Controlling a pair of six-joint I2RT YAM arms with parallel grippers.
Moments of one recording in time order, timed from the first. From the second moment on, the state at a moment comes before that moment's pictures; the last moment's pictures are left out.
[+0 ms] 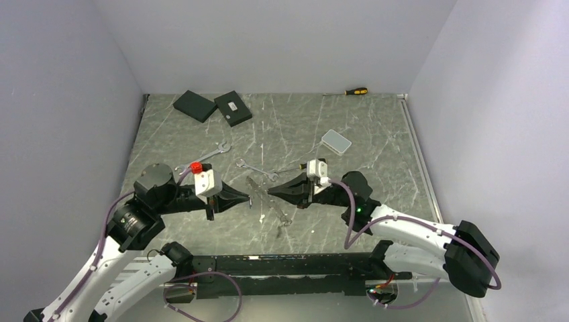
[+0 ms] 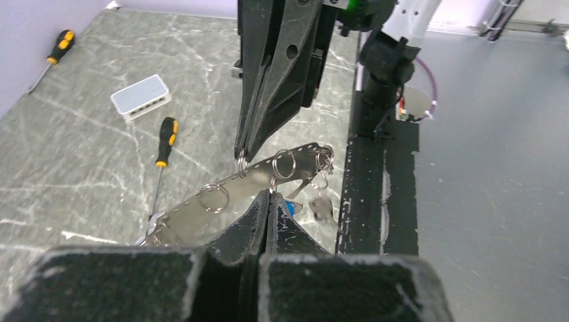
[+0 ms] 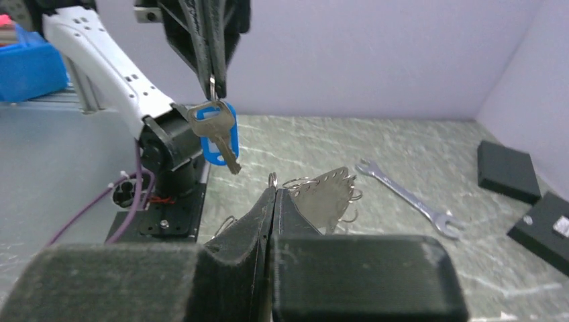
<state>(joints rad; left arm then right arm) -0.63 0.59 0.89 -0.47 0.70 0.14 0.89 1.06 0.50 0.81 -0.59 0.05</state>
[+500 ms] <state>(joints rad) -0.63 0.62 0.89 -0.36 0.87 0.08 0.76 1.20 0.47 1.36 -0.86 0.42</state>
